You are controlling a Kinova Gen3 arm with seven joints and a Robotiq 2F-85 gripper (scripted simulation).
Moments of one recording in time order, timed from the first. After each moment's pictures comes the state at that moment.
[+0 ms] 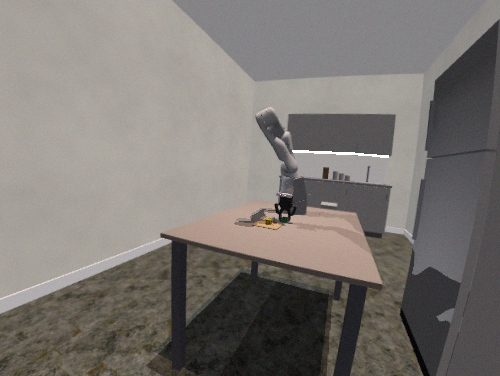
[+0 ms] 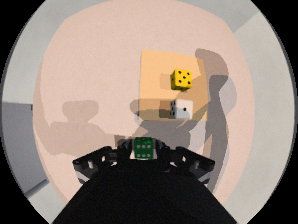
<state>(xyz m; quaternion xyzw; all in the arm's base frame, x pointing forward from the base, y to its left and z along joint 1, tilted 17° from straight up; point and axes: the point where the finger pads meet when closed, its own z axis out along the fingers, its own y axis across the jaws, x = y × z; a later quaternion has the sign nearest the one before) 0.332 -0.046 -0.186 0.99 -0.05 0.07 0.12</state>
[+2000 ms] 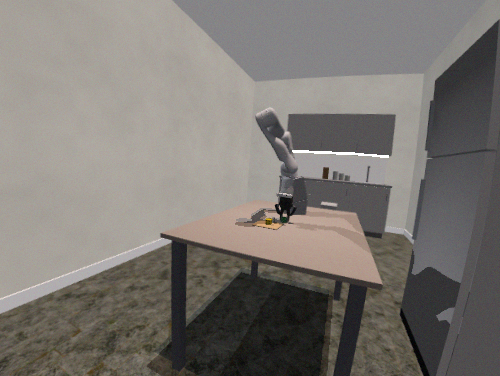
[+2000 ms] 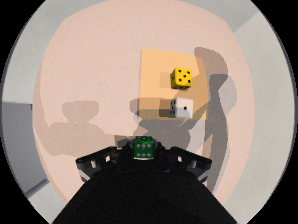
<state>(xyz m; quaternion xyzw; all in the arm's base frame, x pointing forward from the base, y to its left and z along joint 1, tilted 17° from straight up) 0.330 -0.046 -0.187 0.99 -0.05 0.07 0.12</state>
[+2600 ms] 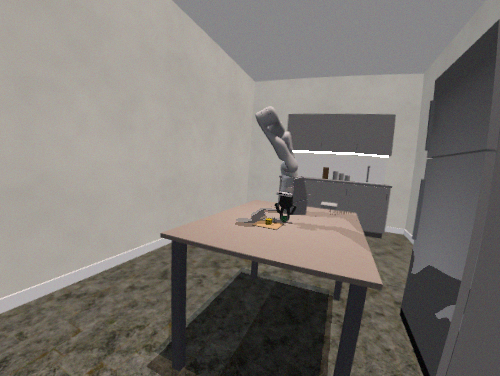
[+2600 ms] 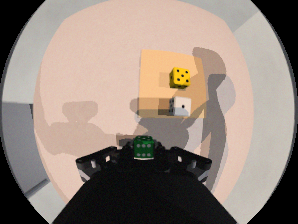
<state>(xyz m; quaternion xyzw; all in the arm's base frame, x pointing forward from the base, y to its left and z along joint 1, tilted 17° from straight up) 0.327 -0.045 -0.182 0.99 -0.05 0.07 0.13</state>
